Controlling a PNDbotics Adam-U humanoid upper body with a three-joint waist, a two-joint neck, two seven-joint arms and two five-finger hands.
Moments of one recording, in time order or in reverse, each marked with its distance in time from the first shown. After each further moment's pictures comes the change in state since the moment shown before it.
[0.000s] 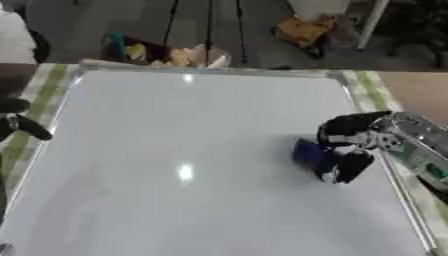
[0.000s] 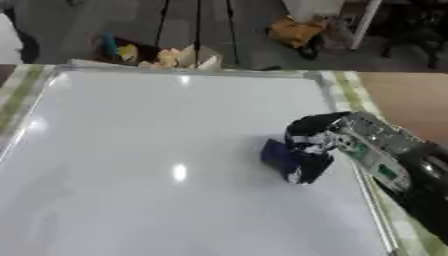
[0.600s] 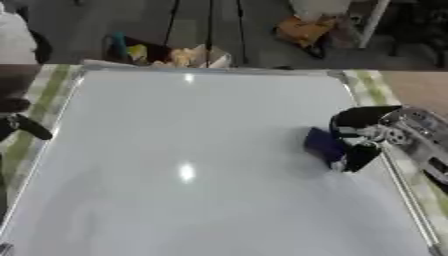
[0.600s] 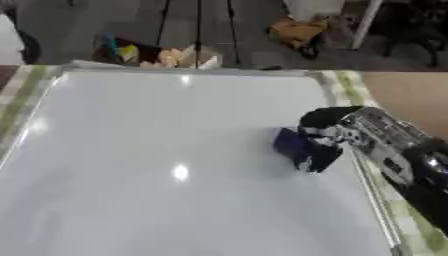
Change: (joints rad) left arm 0.000 0.000 0.000 0.000 0.000 0.000 0.003; right arm -0.006 0.000 -0.015 0.067 0.048 -0.025 -0.037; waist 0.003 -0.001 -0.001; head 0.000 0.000
